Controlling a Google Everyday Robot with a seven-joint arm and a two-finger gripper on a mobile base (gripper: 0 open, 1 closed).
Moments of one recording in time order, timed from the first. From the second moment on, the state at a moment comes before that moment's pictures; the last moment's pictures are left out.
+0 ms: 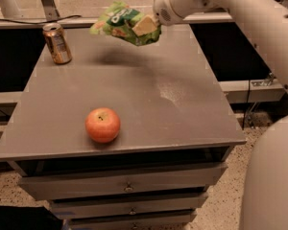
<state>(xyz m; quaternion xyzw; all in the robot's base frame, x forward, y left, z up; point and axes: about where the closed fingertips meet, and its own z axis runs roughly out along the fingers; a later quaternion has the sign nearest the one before) 0.762 -0.027 0.950 -0.48 0.75 0.11 0.45</state>
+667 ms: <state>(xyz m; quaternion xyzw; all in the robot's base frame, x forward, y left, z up) 0.766 0.036 0.917 -0.53 0.72 0.12 0.42</state>
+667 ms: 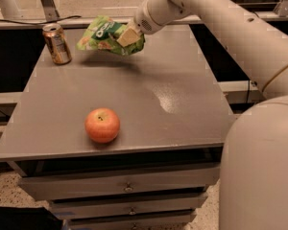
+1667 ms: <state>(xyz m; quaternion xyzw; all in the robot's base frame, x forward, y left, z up) 0.733 0.080 0.892 -0.58 0.70 0.16 0.38</state>
